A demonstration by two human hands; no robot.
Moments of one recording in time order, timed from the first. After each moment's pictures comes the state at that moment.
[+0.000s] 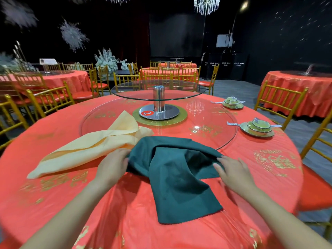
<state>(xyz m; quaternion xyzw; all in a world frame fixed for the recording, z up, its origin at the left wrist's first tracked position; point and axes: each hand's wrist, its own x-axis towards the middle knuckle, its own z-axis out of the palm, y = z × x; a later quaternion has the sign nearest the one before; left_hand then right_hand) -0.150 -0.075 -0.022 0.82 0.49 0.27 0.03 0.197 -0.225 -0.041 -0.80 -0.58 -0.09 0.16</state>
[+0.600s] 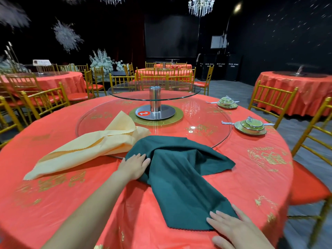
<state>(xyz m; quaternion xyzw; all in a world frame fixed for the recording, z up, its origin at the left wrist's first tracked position) -0.094 -0.076 -0.033 0.85 0.52 0.01 0.10 0.146 -0.351 -0.089 -0.66 -0.75 -0.05 0.08</state>
